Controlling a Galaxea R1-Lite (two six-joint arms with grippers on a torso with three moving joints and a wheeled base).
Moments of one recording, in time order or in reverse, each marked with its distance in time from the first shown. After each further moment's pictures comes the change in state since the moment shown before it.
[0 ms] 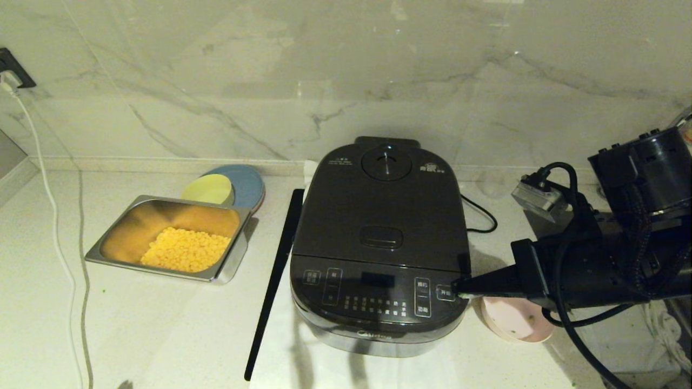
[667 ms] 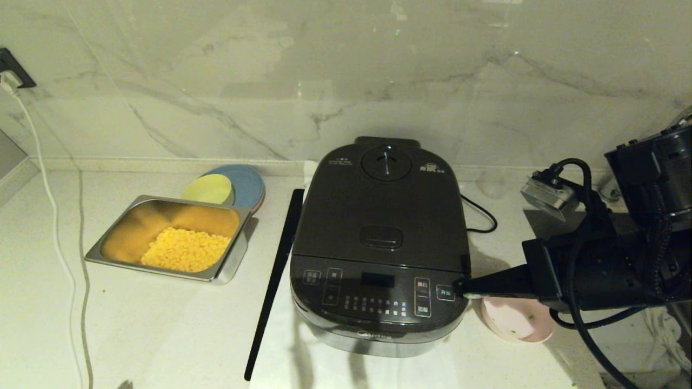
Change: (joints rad) left arm 0.000 0.000 0.000 0.000 0.000 0.000; right arm 0.002 -0.034 0.009 0.000 0.002 0.002
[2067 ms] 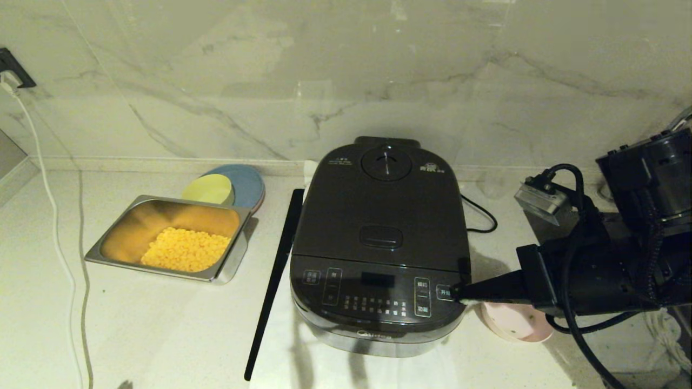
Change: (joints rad) left arm 0.000 0.000 0.000 0.000 0.000 0.000; right arm 0.016 0.013 0.006 -0.003 0.003 -0.002
